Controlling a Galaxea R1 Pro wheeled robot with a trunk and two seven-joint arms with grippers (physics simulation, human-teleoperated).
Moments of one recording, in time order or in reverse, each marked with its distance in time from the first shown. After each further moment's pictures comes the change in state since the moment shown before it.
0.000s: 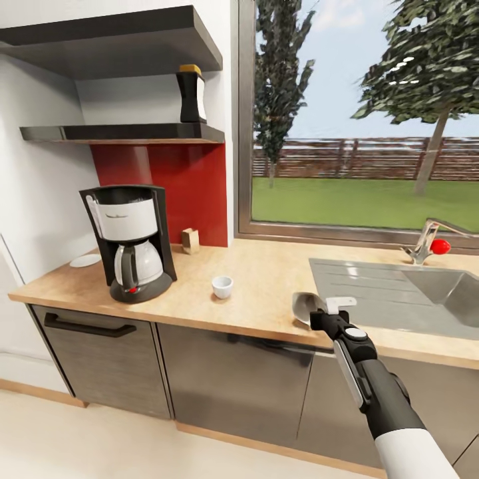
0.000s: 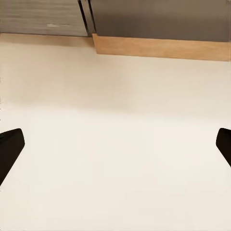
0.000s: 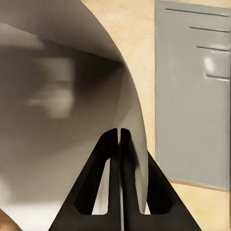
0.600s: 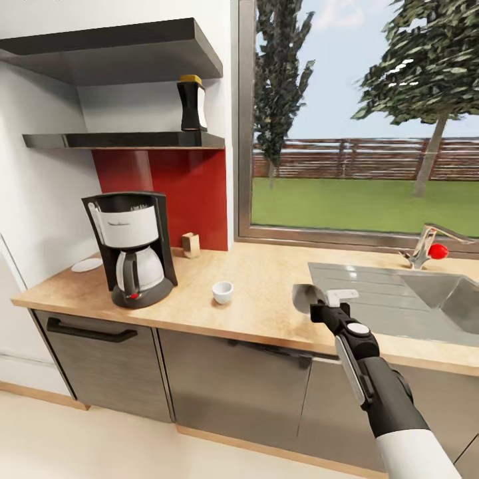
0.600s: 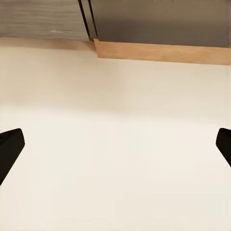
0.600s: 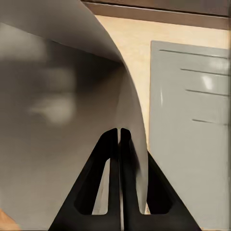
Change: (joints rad) left arm 0.000 0.000 0.000 0.000 0.000 0.000 0.000; right arm 0.000 0.000 0.006 -0.074 -0.001 0.000 0.000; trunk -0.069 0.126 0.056
